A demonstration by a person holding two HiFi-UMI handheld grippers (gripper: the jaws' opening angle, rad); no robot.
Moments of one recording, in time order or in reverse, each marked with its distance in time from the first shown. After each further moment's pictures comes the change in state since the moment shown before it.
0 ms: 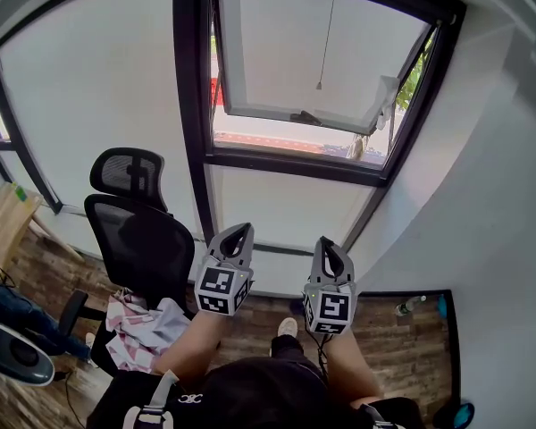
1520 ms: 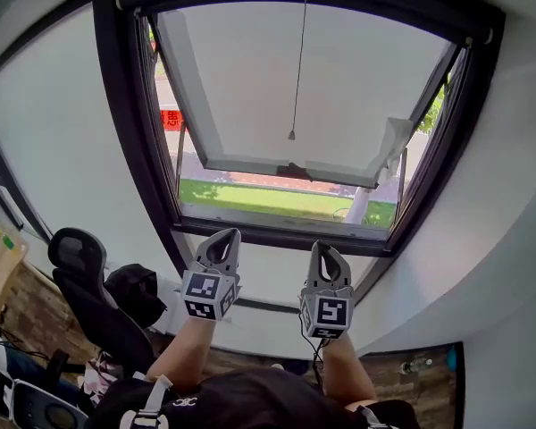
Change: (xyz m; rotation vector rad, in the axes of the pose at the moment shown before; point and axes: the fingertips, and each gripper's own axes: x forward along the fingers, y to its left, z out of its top) left arm 0.323 0.082 0.016 0.059 -0.008 0.082; right arm 0.302 -0.173 -0.038 0.068 -0.084 0.043
